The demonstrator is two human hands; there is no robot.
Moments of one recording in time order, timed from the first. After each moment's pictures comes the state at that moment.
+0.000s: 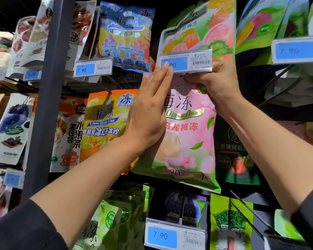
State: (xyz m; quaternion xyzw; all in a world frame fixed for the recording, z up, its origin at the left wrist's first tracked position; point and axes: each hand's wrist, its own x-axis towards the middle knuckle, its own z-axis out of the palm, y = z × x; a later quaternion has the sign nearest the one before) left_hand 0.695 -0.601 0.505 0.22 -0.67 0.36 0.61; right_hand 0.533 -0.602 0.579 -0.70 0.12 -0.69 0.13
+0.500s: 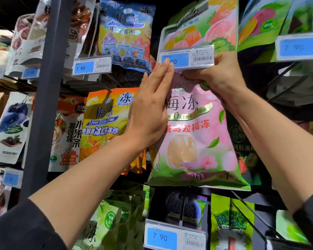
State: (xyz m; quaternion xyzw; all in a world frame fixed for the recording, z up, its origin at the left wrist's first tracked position) left_hand 0.692 -0.600 0.507 0.22 -0.67 0.35 0.61; right_hand 0.529 -0.592 0.589 -0.74 0.18 -0.65 0.05
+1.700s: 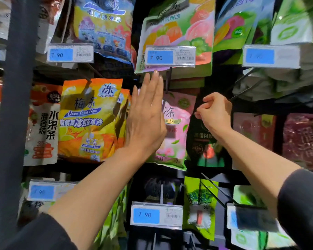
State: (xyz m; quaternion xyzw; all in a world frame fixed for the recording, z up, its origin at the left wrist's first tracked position) left_hand 0.660 -0.599 0.470 0.26 -0.67 0.32 0.62; right_hand 0.472 -0.614 0.513 -0.54 0.50 -0.66 -0.15
